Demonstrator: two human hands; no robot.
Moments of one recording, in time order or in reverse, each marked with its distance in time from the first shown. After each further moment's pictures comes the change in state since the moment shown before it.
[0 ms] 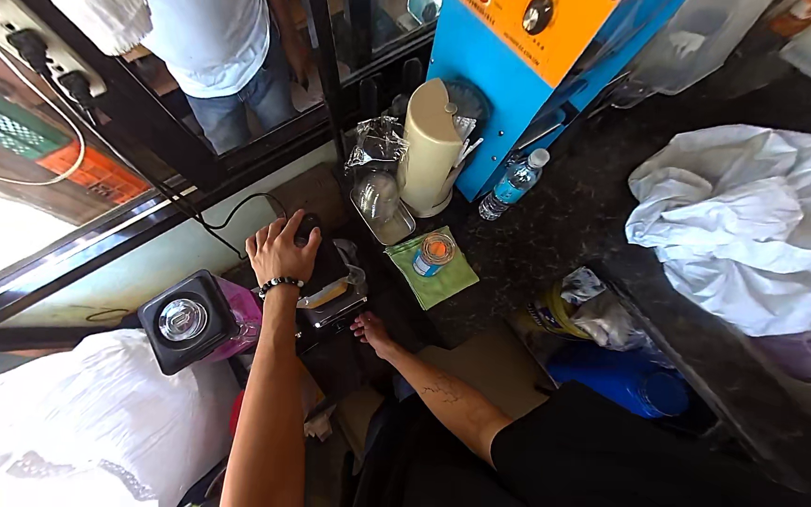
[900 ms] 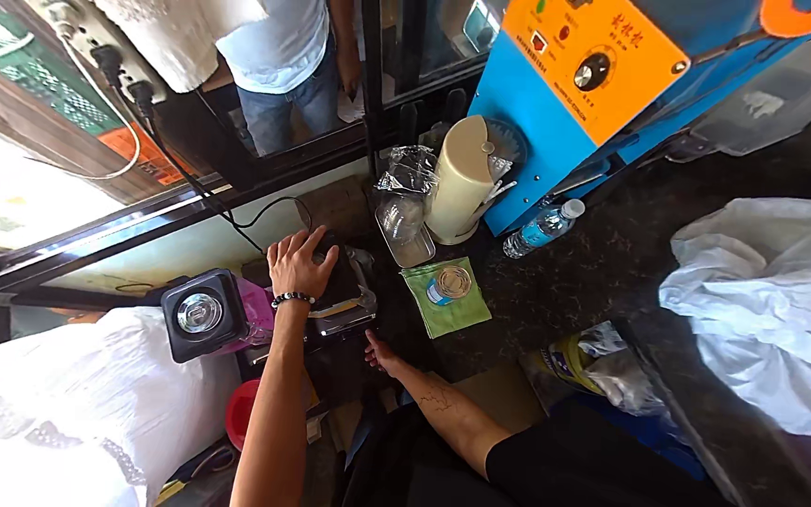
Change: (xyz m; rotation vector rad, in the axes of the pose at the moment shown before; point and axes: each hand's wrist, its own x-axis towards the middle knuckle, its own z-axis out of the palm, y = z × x) left_hand 0.001 -0.004 0.002 -0.007 0.014 -0.001; right_hand 0.009 0.000 -0.029 -0.376 -0.183 0.348
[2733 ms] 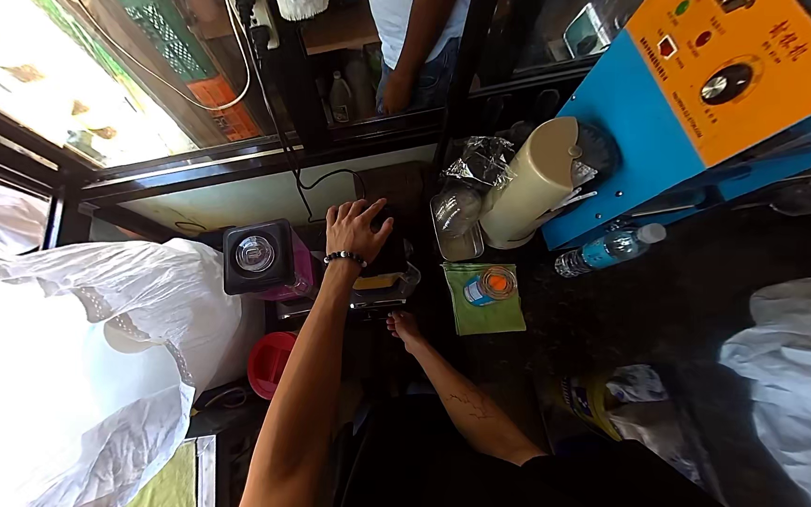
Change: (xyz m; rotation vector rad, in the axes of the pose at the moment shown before) left_hand -0.004 0.003 0.000 0.010 -0.004 -0.016; right_hand -0.022 -0.037 0.009 0.038 0.164 -0.228
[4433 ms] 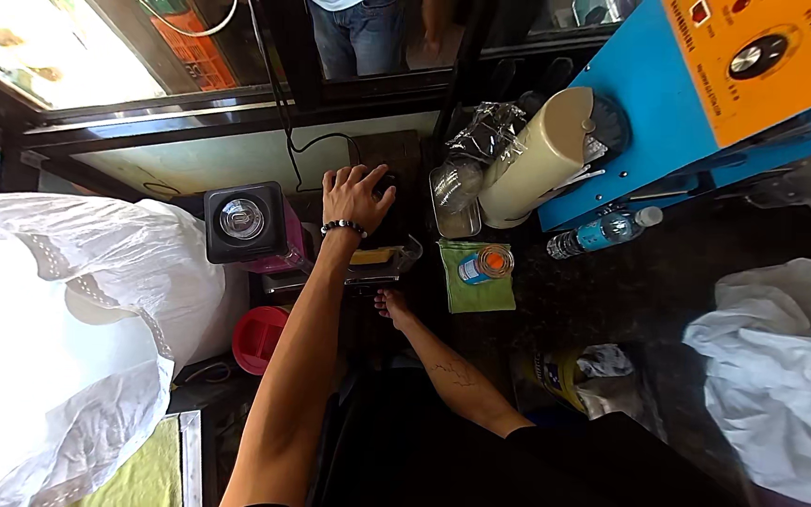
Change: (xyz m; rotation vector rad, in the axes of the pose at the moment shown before) left_hand 0.003 -0.003 0.003 -0.008 0.003 -0.005; right_hand 0.007 0.001 0.008 0.049 0.000 0.087
